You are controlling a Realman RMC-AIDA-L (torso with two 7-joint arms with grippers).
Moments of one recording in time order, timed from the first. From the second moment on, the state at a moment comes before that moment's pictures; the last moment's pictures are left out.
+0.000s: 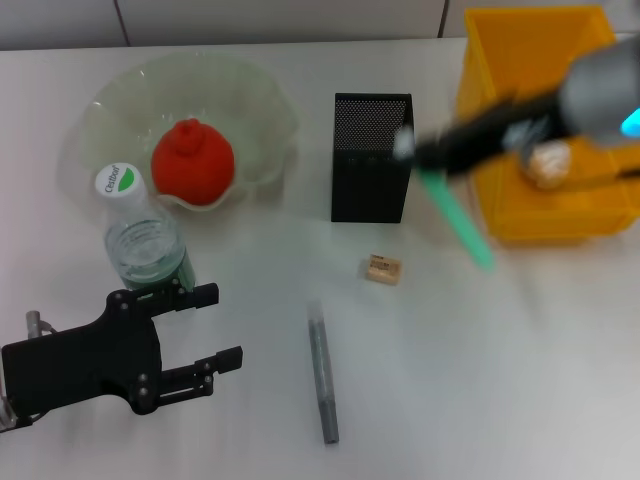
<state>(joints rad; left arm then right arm) -0.26 -2.07 0.79 0.54 1.84 1.72 -0.93 0.43 2.08 -1.42 -1.76 -2.34 -1.40 2.71</state>
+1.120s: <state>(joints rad) -0.26 -2.07 0.79 0.54 1.84 1.71 -0.93 0.57 2.09 -1.31 -0.68 -1.26 -1.01 1.31</state>
